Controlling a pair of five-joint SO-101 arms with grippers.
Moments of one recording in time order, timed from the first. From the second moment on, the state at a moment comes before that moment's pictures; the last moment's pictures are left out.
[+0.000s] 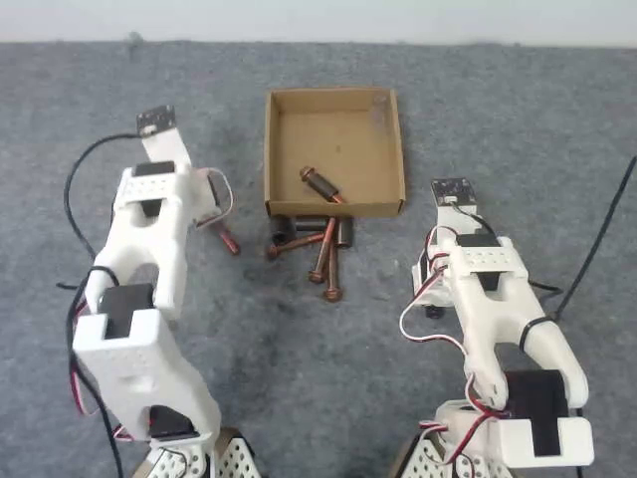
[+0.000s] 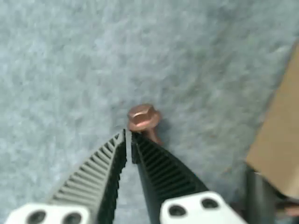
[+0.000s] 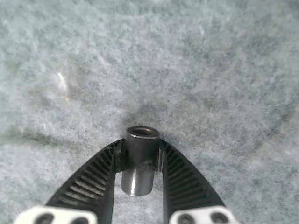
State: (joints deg) left arm -12.7 20.0 12.5 56.6 18.3; right arm -6.3 -7.9 47.9 52.0 0.5
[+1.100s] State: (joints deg) left arm -11.9 26.9 3.9 60.2 39.8; right arm -6.3 -7.9 47.9 52.0 0.5
